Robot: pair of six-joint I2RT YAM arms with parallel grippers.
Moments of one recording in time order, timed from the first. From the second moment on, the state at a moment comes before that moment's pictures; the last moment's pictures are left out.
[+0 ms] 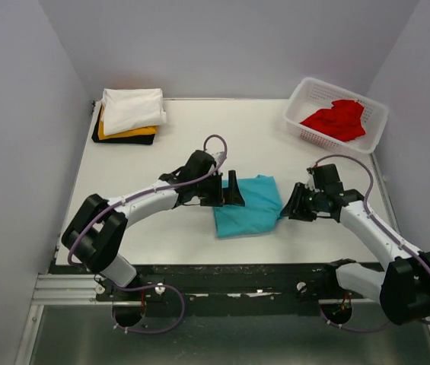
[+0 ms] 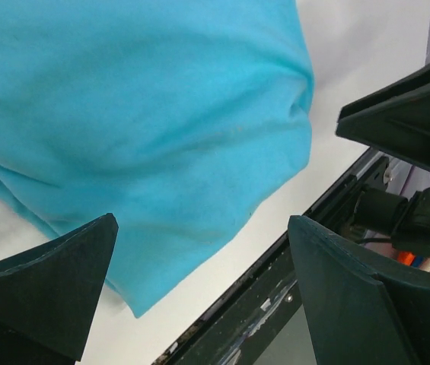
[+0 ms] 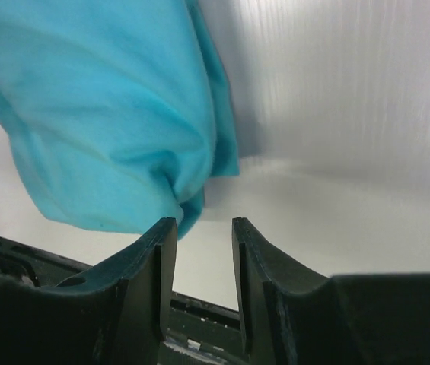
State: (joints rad) left arm -0.66 1.57 0.94 -0.14 0.41 -0.68; right arm 0.23 1.12 0.69 -0.57 -0.26 0.52
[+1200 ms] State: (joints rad) left arm -0.76 1.62 0.84 -0.08 0.39 -0.75; right arm 0.23 1.23 0.45 -0.20 -0.53 0.72
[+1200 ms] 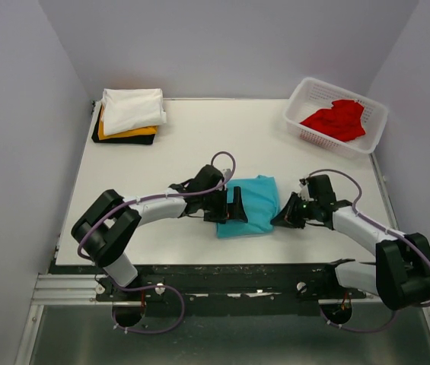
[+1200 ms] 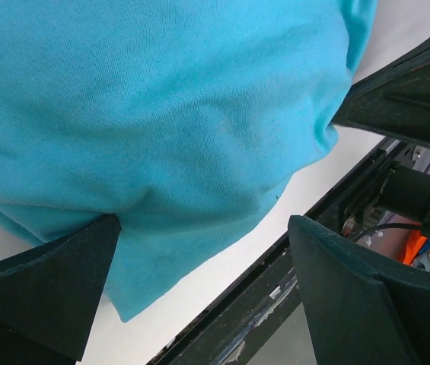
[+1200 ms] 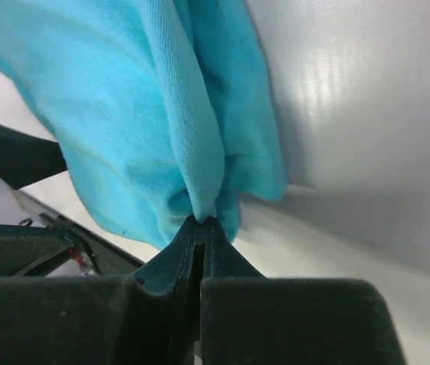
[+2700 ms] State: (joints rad) left arm -0.63 1.79 1.24 -0.26 0.34 -0.64; right arm 0.23 1.42 0.70 0.02 -0.39 0.72
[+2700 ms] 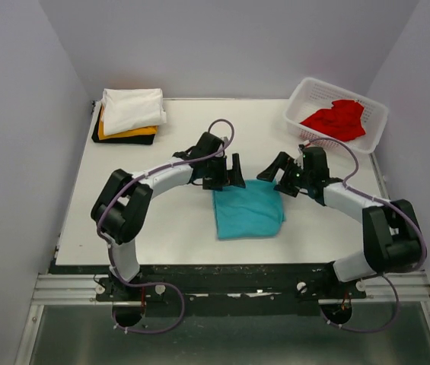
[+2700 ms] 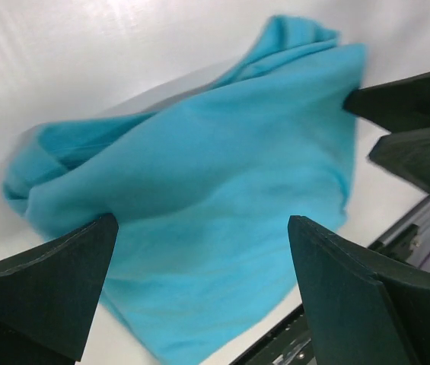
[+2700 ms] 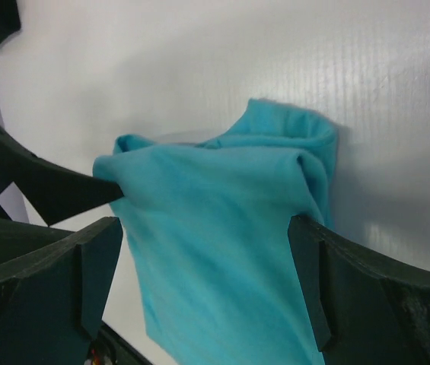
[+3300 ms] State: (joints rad) left arm -0.54 1.88 1.27 -0.35 0.36 -0.62; right arm 0.23 1.68 0.80 0.20 -0.30 0.74
